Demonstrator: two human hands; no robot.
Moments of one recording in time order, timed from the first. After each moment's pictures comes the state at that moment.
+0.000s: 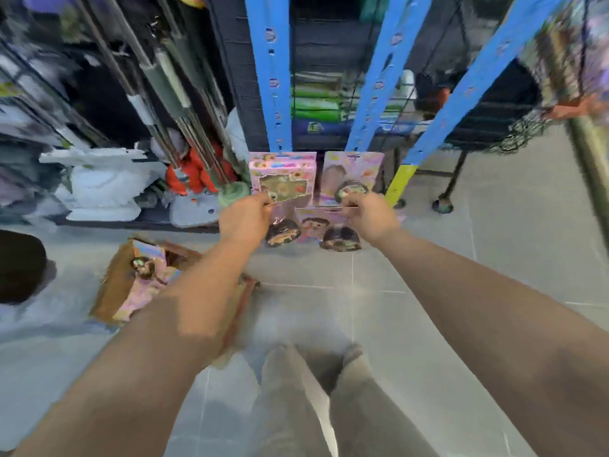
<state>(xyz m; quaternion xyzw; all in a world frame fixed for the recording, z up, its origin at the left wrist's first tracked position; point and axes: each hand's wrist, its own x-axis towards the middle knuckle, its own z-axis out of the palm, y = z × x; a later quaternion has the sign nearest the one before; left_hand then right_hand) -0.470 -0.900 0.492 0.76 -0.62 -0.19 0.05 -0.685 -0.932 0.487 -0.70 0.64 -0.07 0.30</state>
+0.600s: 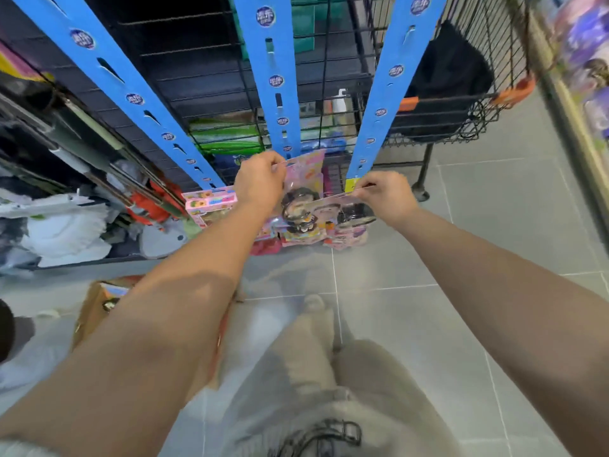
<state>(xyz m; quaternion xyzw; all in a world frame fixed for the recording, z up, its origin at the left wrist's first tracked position) -0.611 -1.051 0.511 0.75 -0.59 -0.23 0.18 -0.819 -1.022 0.506 -0.60 0.69 -0.18 0.37</state>
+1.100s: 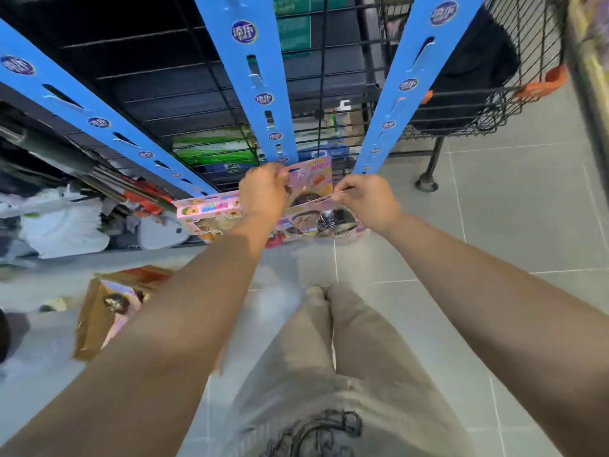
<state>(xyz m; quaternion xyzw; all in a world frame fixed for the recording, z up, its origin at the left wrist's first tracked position) -0.620 -1.077 0.477 0.76 -0.58 -0.25 0.15 -0.800 -1.061 0.492 -0.61 0.63 -0.18 0.44</state>
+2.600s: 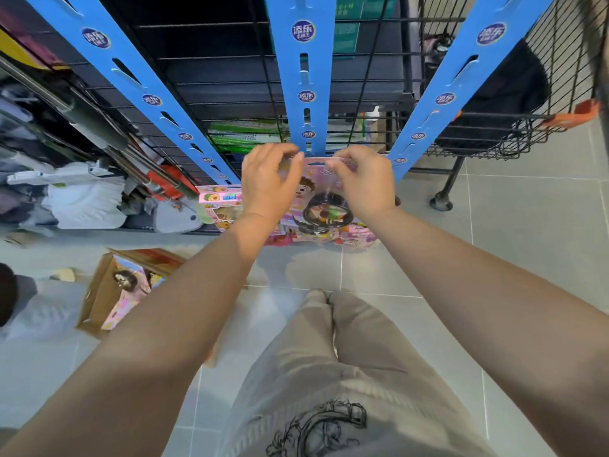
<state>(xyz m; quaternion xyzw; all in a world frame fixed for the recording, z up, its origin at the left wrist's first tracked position) -0.599 -1.054 0.509 0.68 -0.62 -0.13 0.36 -0.749 -1.073 0.524 -0.64 0.64 -0.28 0.32</state>
